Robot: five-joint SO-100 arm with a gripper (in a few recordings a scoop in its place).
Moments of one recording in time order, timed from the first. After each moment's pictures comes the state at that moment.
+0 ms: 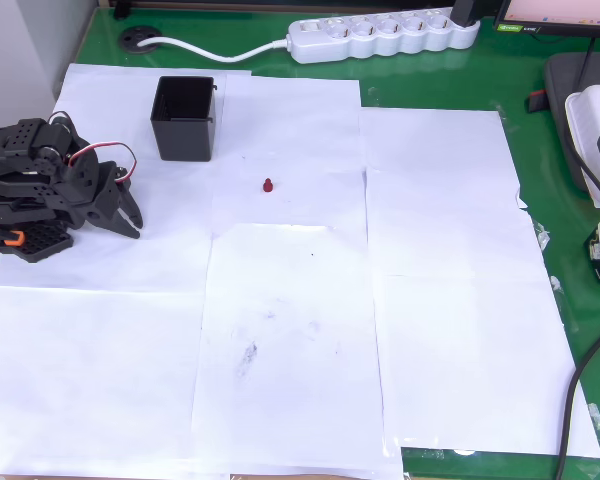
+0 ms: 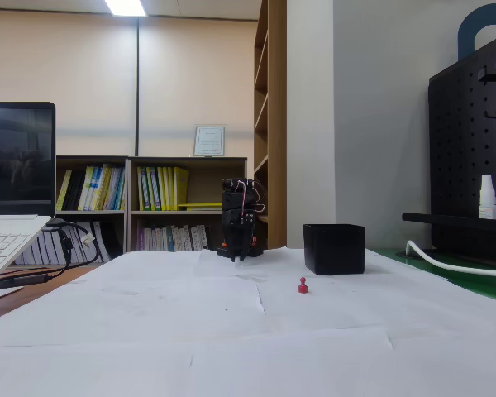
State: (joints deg) arm 10.5 -10.4 5.3 81.2 -88.8
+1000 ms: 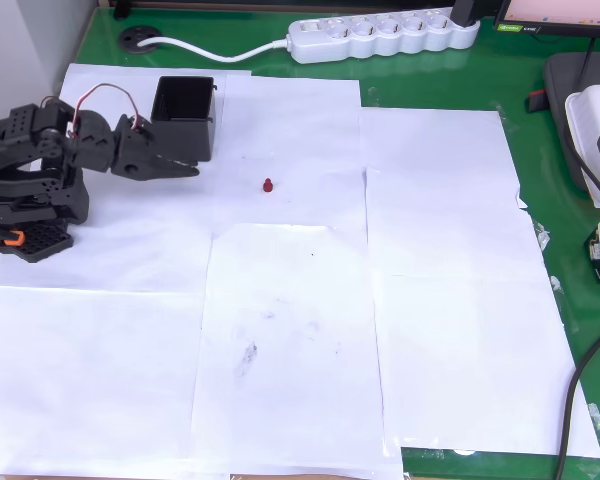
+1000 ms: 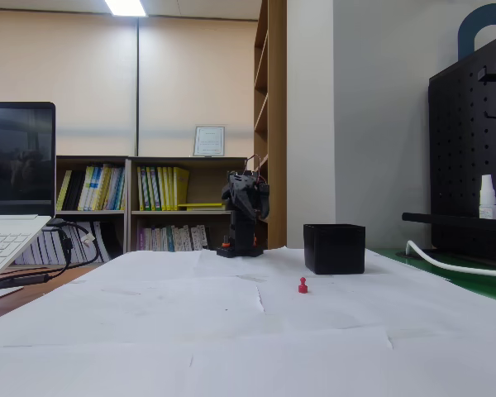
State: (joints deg) arm -4.3 12.0 18.5 37.2 -91.8
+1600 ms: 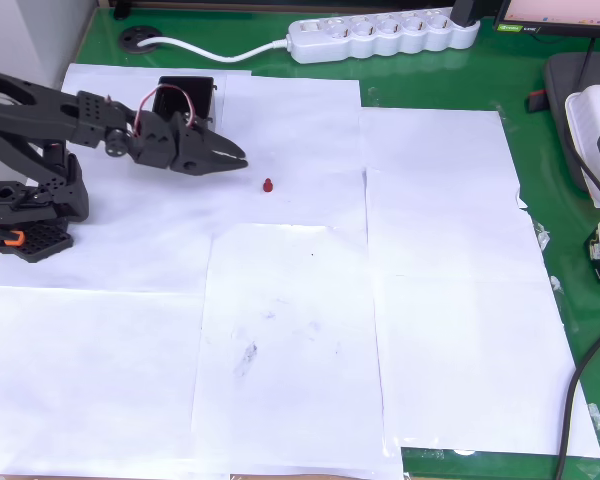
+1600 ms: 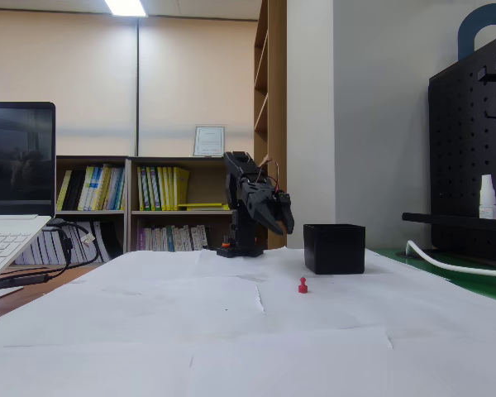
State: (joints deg) arm -6.6 55.1 23.0 -14.7 -88.9
